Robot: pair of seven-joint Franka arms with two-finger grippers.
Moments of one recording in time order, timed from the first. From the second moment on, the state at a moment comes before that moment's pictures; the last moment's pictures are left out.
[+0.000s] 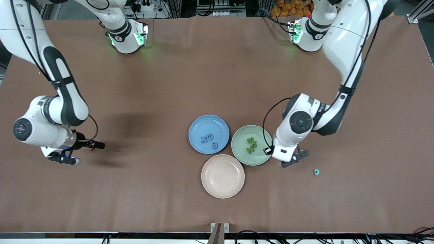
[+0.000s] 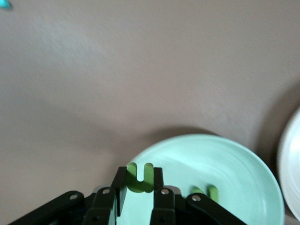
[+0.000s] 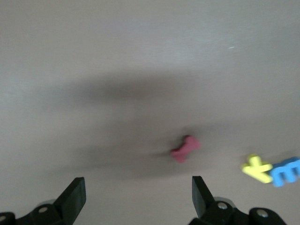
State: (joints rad) left arm -0.22 0.69 -0.25 -1.59 0.20 2.31 -0.99; right arm -0.19 0.55 0.08 -1.81 0.03 2.26 0.05
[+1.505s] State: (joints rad) left arm 0.01 0.67 -0.23 -1.65 0.33 2.29 -0.68; right arm -0.33 0.63 0.11 -1.88 0.12 2.35 -0.26
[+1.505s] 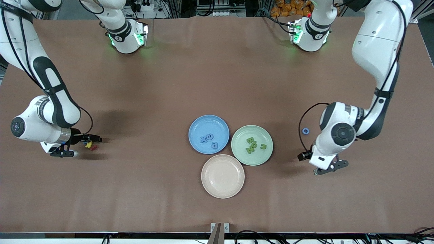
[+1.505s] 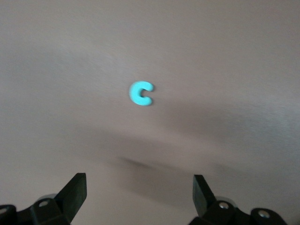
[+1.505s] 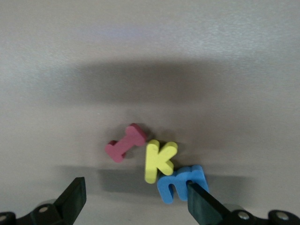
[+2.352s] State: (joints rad) left arm 0.06 0.27 -0.12 -1.93 0.22 2.24 -0.31; right arm -0.43 0.59 0.09 -1.87 0.07 2.29 -0.50
